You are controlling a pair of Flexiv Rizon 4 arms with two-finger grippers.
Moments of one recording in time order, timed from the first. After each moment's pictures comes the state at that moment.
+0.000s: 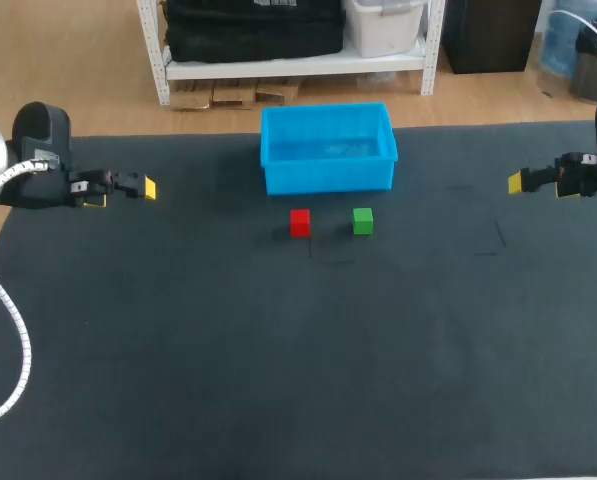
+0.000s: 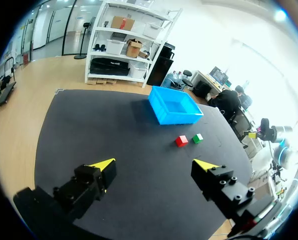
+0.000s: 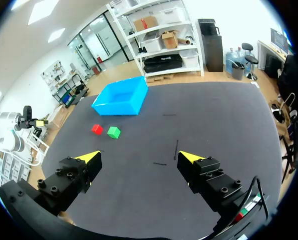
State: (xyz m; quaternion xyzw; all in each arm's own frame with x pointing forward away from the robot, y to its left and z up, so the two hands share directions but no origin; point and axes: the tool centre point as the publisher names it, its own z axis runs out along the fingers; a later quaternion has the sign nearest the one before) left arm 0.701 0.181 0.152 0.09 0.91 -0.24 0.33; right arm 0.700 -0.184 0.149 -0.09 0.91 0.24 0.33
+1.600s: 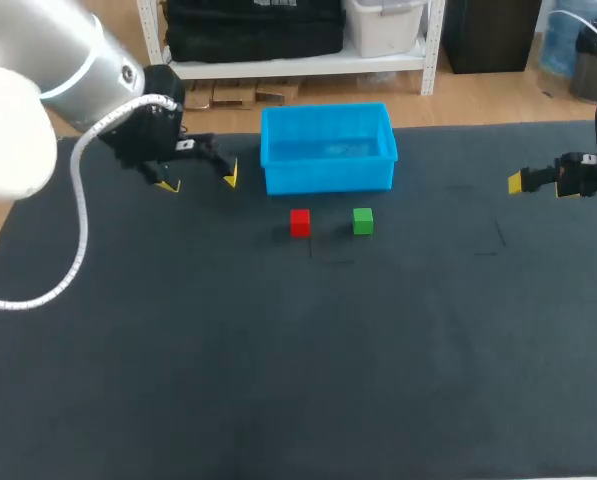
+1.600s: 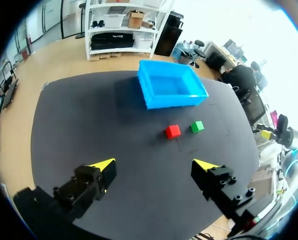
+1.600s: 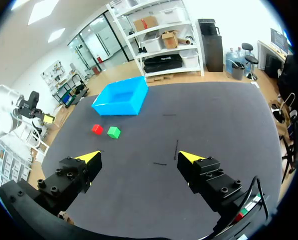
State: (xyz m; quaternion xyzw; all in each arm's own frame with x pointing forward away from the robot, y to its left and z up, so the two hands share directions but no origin) left arm 0.731 0.087 0.147 0.10 0.97 -0.16 0.19; right arm 0.700 -0.184 0.149 -0.09 0.91 0.24 0.33
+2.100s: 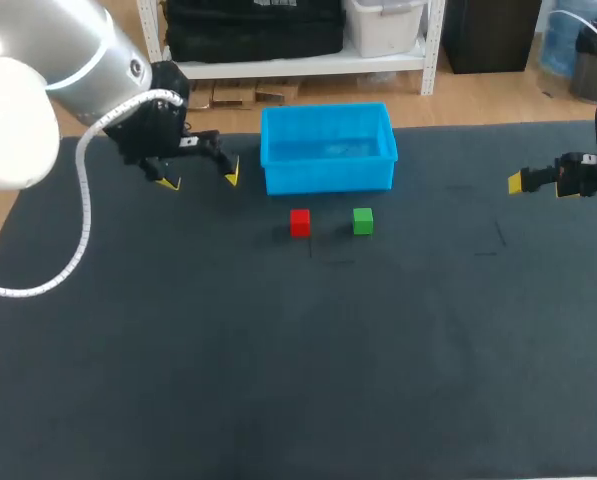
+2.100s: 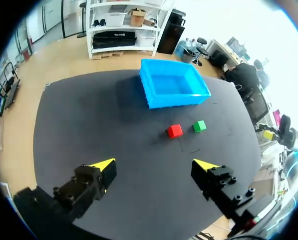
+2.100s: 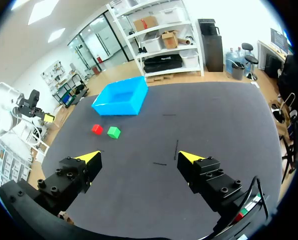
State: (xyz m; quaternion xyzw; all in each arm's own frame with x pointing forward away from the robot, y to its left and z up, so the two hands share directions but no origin) left arm 0.731 0.087 0.145 0.09 0.97 -0.15 0.18; right arm 0.700 -0.184 0.149 -0.09 0.91 0.24 0.33
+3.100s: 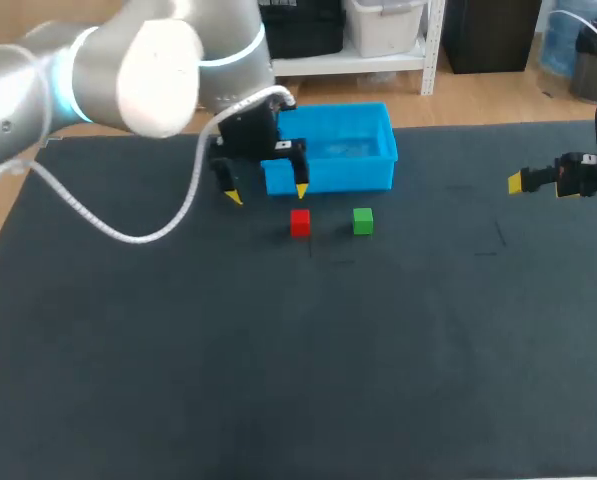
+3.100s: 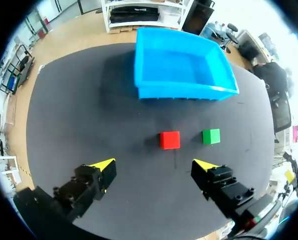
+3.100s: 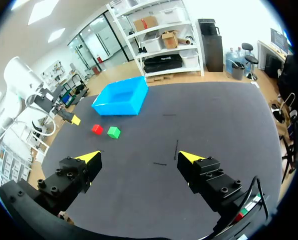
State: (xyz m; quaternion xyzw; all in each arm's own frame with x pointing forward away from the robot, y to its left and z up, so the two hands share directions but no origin) left arm 0.778 -0.002 0.080 0.02 1.00 -0.06 0.07; right arm 0.700 -0.184 0.149 -0.09 0.91 0.24 0.33
